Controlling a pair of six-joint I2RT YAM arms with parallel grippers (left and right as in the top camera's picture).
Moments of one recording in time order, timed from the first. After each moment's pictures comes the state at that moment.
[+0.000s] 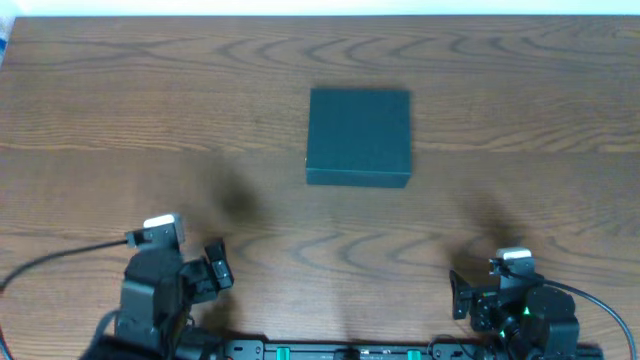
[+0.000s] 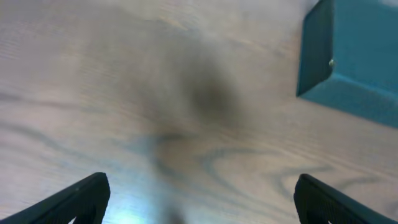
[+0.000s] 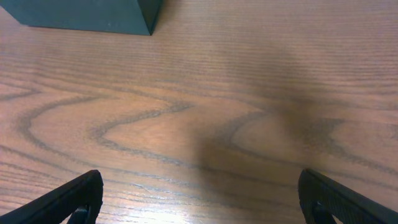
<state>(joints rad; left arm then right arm) -0.22 0.40 0.74 -1.11 -0.15 -0.41 0.10 0.01 0.36 -1.06 -0.09 0.06</state>
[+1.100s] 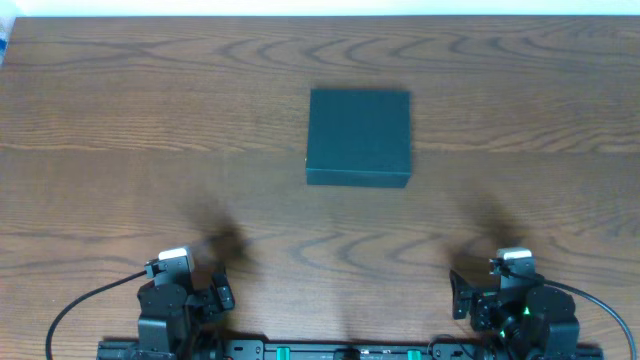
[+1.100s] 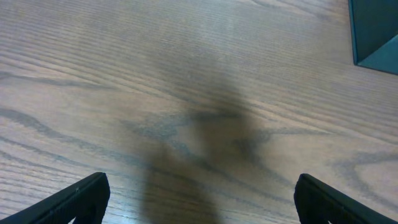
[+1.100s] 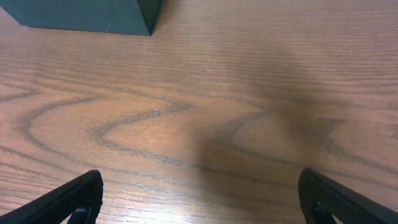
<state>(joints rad) -0.11 0.01 0.39 -1.12 -0.13 -0.25 0.10 0.01 0.36 -1.06 -0.09 0.06</state>
